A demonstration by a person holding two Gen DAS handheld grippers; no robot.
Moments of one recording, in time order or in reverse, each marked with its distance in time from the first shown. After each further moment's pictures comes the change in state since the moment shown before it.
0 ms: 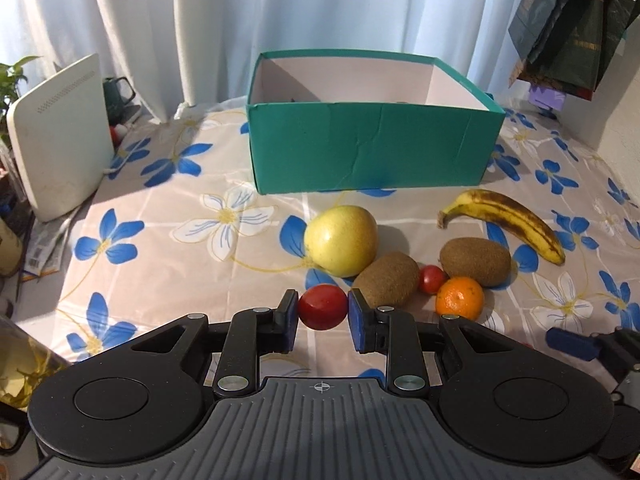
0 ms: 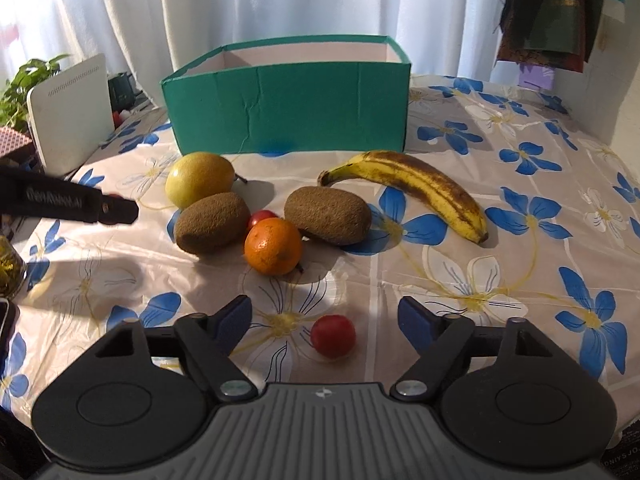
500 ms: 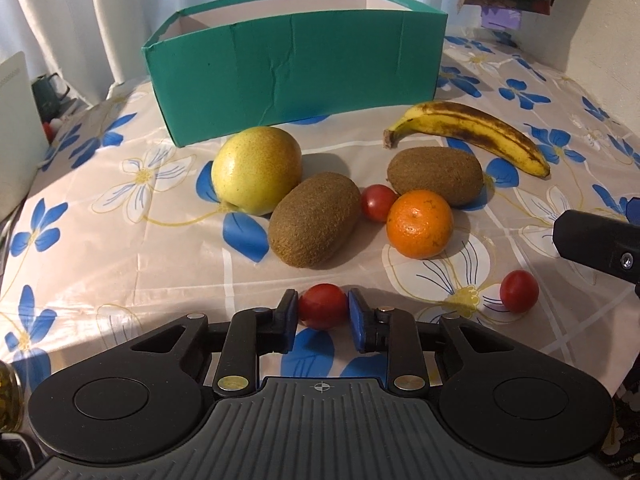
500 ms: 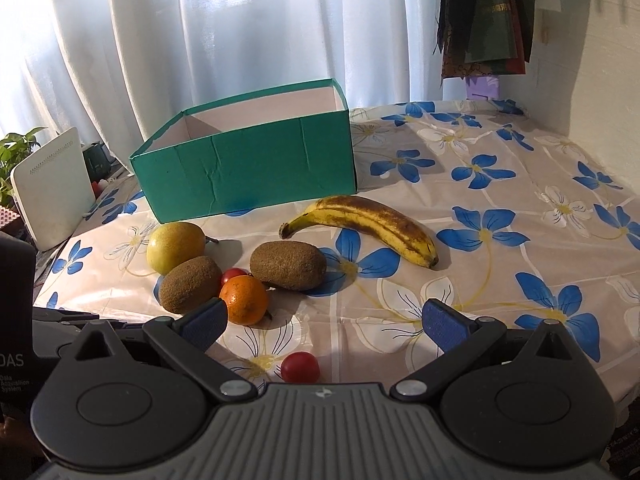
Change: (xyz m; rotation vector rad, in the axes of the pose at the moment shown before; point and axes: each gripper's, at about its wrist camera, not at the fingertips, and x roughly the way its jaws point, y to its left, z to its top) left arm 0.050 -0.043 -0.039 0.152 0.086 -0.065; right arm -0.041 -0.035 0.005 0.174 -0.145 -0.031
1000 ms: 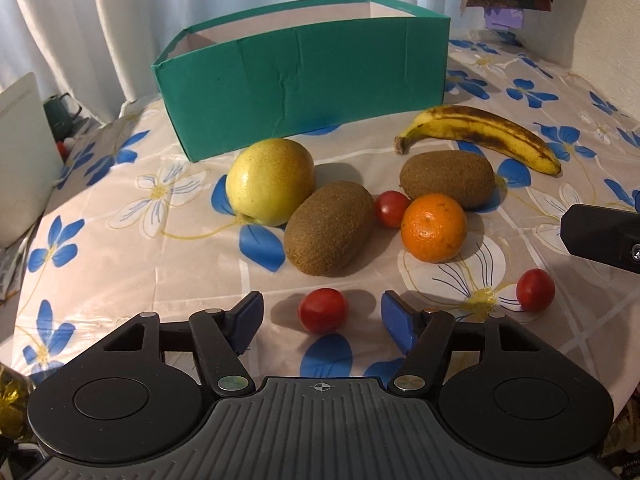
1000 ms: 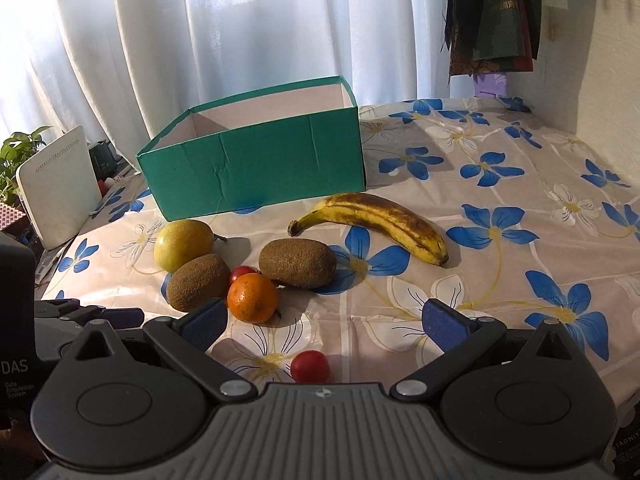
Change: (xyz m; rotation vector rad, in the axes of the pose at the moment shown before) left arm -0.001 -0.003 -0.002 0.041 -0.036 0.056; right arm 0.000 0.001 -0.001 0.003 -0.002 0.016
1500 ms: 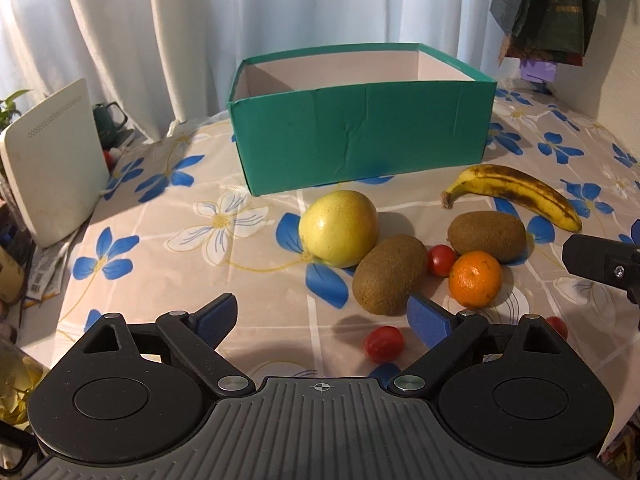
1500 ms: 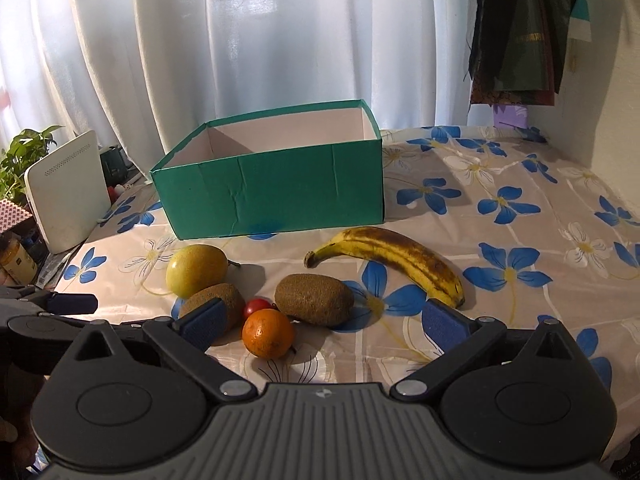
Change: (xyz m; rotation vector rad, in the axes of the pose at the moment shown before) left arm -0.031 0.031 0.009 -0.071 -0.094 0.062; right arm 0.004 0.011 0.016 -0.032 -0.037 0.029
